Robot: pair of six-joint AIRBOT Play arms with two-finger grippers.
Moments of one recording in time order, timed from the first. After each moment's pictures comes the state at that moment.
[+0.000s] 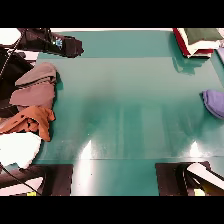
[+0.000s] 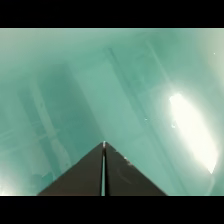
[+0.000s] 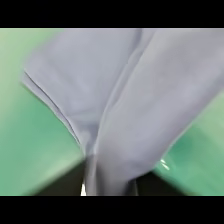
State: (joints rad) left arm -0.33 -1.31 1.72 1.22 -1.06 -1.51; right arm -1.02 -1.09 1.11 -1.25 1.10 1.45
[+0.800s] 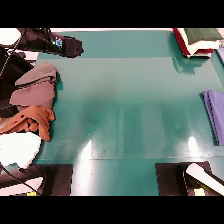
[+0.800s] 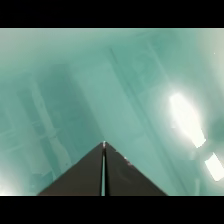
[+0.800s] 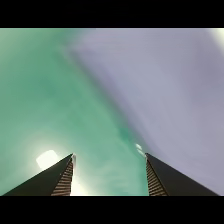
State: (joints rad) left arm -0.33 -1.31 1.72 1.22 -1.06 -1.51; right arm -0.73 -1.06 1.39 -1.36 1.36 1.55
